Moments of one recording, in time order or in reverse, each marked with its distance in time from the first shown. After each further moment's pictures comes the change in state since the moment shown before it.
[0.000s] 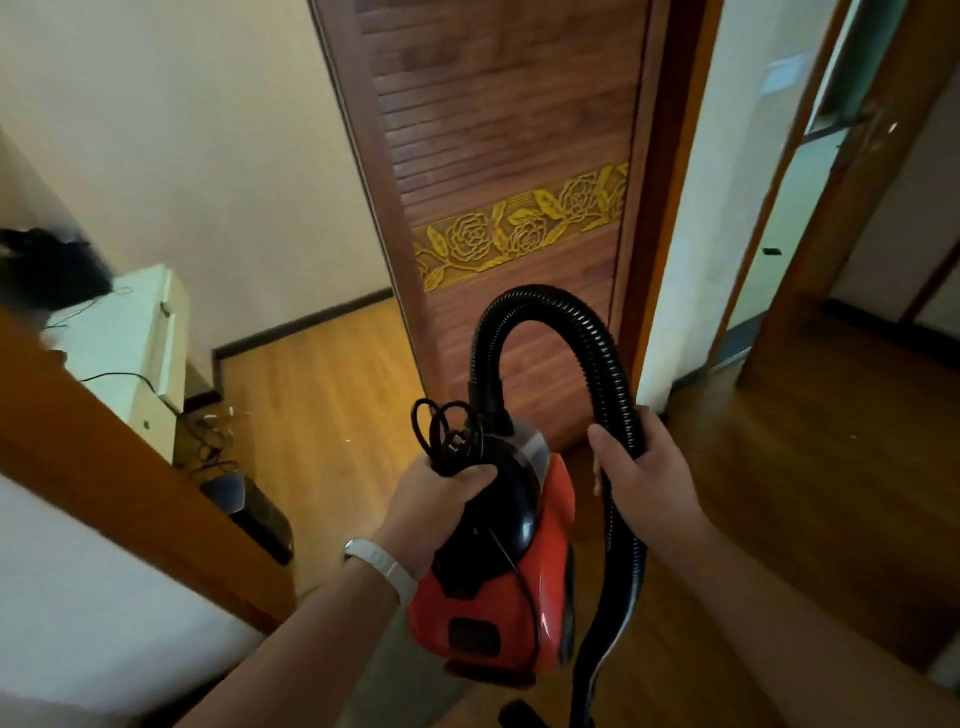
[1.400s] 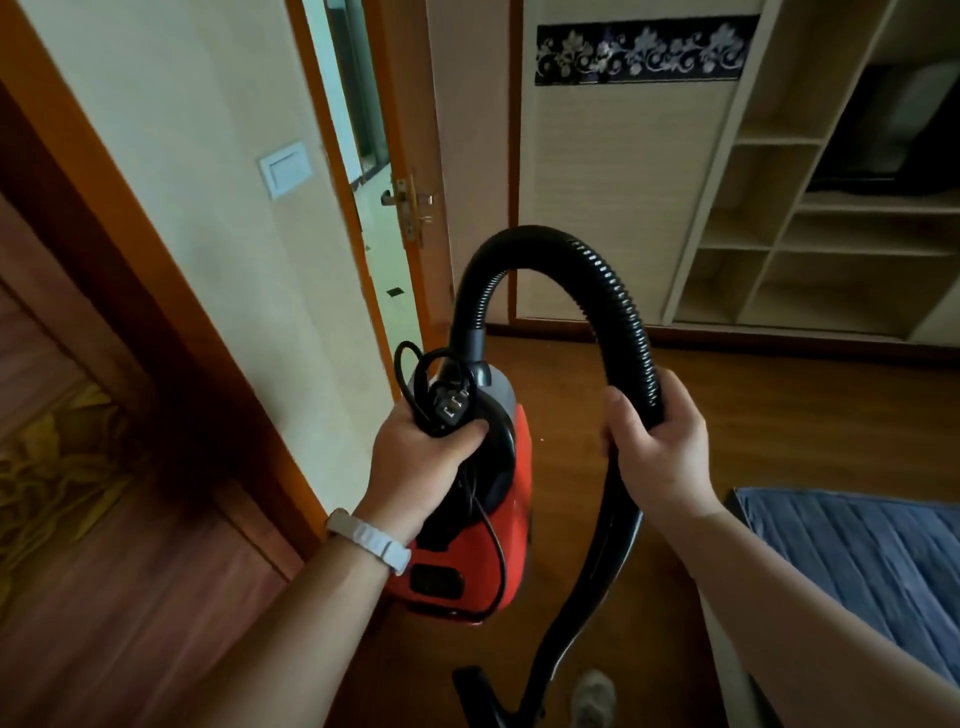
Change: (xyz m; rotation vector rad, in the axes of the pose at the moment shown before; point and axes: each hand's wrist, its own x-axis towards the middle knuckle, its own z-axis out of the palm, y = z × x) left_hand 0.371 0.253 0.534 0.186 -0.690 0.574; right_hand 0.368 0.058 -0.373 -0.132 0.968 -0.111
